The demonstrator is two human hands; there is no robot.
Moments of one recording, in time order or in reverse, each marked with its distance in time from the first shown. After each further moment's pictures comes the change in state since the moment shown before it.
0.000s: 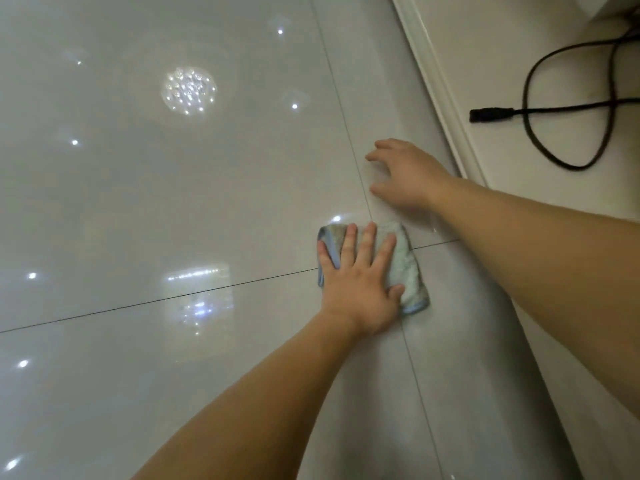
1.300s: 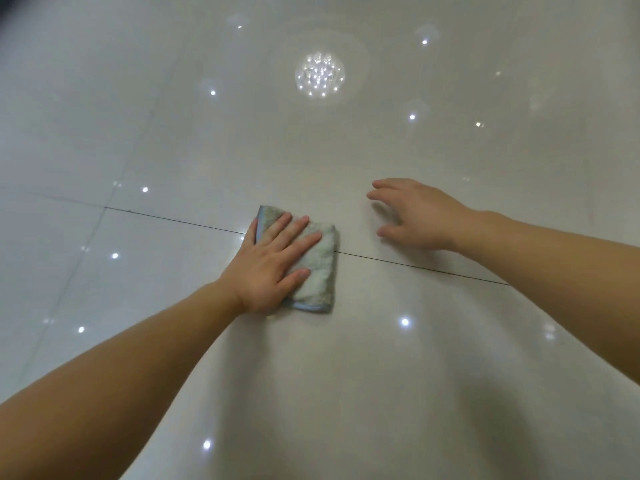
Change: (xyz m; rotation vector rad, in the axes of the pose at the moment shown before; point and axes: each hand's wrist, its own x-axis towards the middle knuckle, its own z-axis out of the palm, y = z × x) left_hand -0.209 -0.364 -0.027 0.045 0.151 -0.148; right_hand 0.014 -0.293 0.081 -0.161 -0.267 -0.527
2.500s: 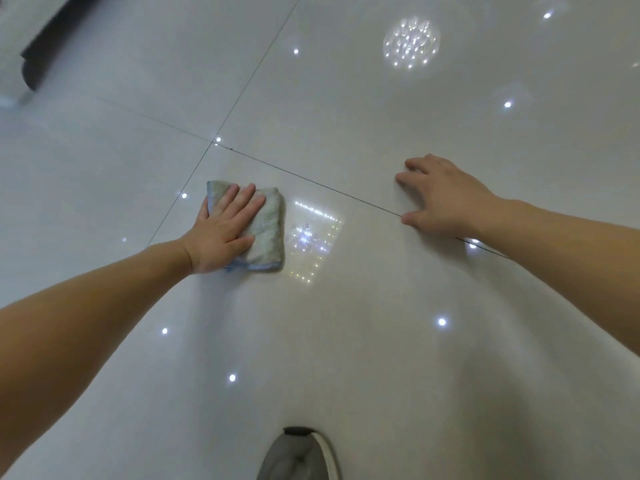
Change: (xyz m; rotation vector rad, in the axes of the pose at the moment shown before) left_hand -0.153 -0.136 -0.008 -0.105 -0.145 -0.398; right_hand 0.064 -0.078 0.040 -0.020 -0.041 -0.099
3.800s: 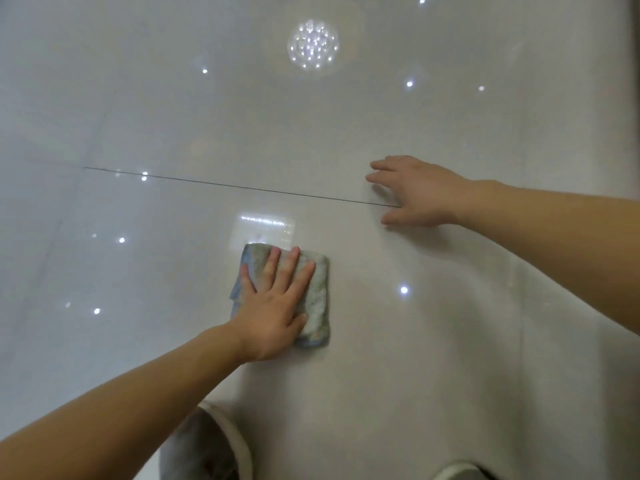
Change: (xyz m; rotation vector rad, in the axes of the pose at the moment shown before) left_hand -0.051 0.297 0.070 0.099 -0.182 0.217; right_hand -0.181 0.110 -0.012 -0.010 -0.045 0.070
